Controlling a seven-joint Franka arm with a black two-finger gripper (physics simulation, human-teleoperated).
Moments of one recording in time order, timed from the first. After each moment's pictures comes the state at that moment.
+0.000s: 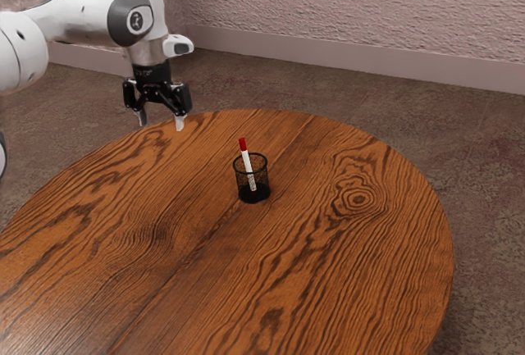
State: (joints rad) arm 0.15 0.40 -0.03 -1.36 0.01 1.65 -0.06
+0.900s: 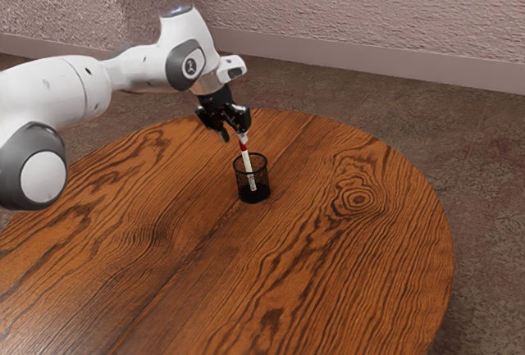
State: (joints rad) arm 0.15 0.73 -0.16 -1.14 -0.07 2.01 0.04
